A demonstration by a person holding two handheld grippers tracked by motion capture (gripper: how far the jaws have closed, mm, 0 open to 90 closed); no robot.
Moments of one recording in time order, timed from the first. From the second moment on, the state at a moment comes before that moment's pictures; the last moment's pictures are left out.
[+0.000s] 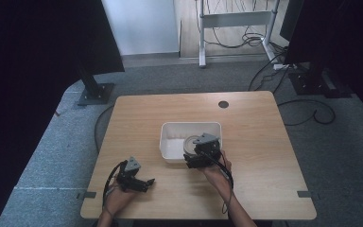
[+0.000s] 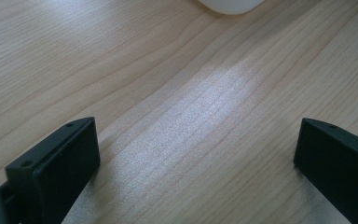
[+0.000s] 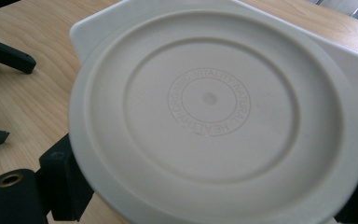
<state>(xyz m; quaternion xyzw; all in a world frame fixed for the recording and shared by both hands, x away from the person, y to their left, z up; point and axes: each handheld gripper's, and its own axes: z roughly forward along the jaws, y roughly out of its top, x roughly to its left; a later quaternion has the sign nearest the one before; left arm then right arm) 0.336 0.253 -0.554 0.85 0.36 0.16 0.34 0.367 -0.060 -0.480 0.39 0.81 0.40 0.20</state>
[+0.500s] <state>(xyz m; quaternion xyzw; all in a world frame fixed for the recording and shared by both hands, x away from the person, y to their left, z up) 0.336 0.253 -0.554 0.85 0.36 0.16 0.34 0.386 -0.049 -0.482 0.39 0.80 0.40 0.20</state>
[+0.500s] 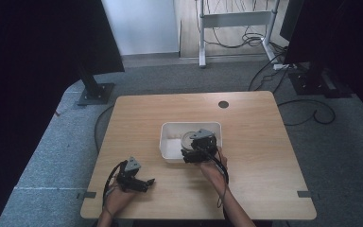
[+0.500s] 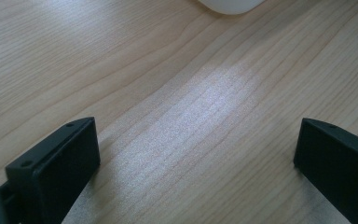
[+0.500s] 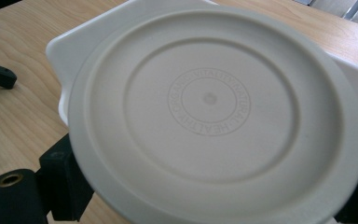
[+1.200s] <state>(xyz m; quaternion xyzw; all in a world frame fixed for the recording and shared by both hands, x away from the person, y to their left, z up) 0.337 0.253 -0.554 0.85 0.36 0.15 0.35 0.407 -0.023 -0.501 0.40 0.81 0.38 0.20</state>
